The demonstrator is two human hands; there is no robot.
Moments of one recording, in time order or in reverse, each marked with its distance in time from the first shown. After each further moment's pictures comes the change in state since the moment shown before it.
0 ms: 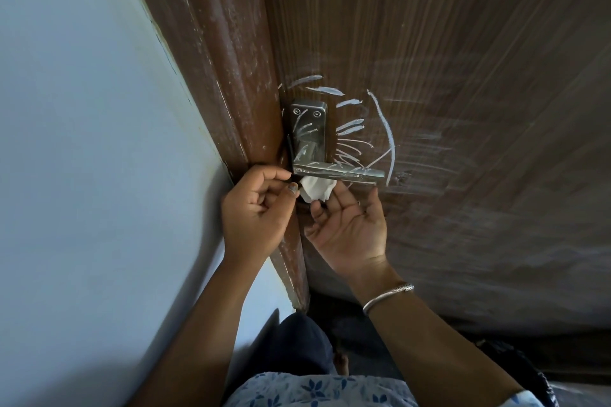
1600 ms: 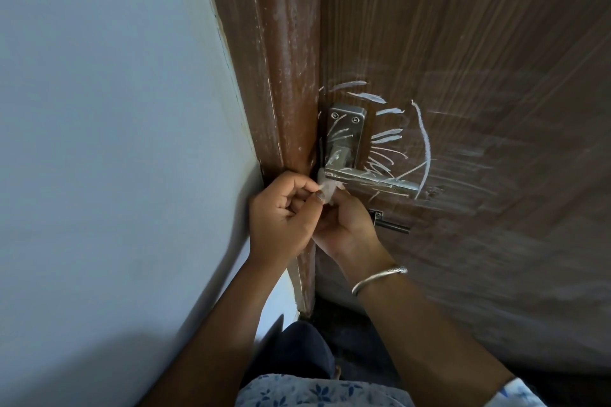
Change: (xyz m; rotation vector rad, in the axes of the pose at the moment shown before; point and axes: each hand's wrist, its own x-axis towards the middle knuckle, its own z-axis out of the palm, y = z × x) left_hand -0.003 -0.012 0.000 -0.021 0.059 0.021; right_hand 0.037 0.022 0.044 -0.092 0.346 0.113
